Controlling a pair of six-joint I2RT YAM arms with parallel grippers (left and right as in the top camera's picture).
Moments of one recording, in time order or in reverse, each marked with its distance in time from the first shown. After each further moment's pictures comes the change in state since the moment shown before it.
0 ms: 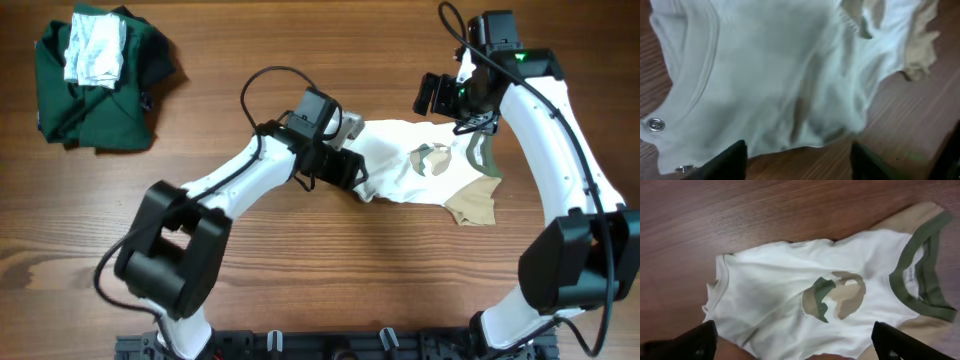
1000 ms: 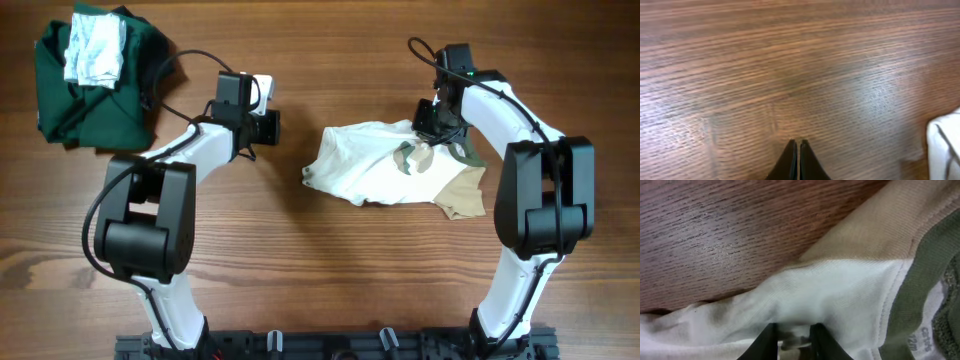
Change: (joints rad) left arm 0.354 0.106 -0.085 0.370 -0.244 0.056; right arm 0.009 0.303 -0.124 0.299 0.085 0.055
